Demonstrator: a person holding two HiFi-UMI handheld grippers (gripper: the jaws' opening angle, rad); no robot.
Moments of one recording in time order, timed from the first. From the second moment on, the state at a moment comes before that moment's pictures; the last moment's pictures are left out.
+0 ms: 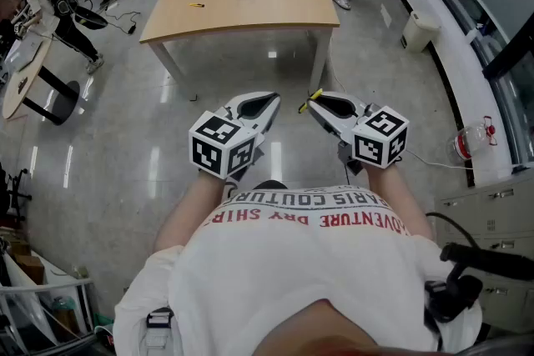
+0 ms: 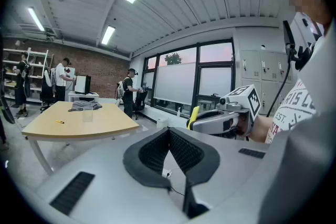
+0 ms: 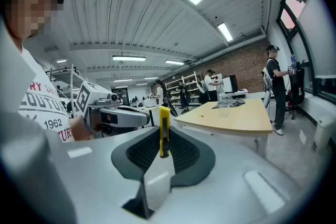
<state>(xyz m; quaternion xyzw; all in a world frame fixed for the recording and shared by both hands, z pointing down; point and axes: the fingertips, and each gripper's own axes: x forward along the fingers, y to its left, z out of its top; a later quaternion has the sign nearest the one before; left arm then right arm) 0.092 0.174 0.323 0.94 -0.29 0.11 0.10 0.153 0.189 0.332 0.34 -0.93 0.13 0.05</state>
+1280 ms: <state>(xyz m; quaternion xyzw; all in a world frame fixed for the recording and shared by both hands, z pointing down) 0.100 0.184 0.327 0.95 -0.27 0.09 0.12 0.156 0.193 0.335 0.33 -0.93 0.12 0.04</state>
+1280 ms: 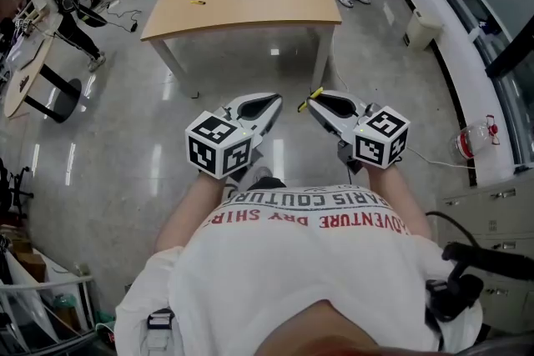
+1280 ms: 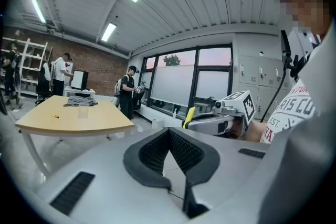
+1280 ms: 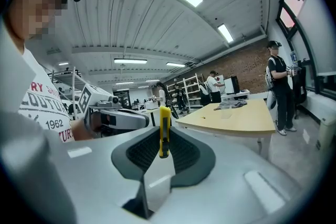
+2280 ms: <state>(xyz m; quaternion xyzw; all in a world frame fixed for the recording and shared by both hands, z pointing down) -0.053 -0.333 0.379 0.93 -0.30 0.12 0.18 0.022 -0.321 0.379 0.35 -0.92 0.17 0.07</state>
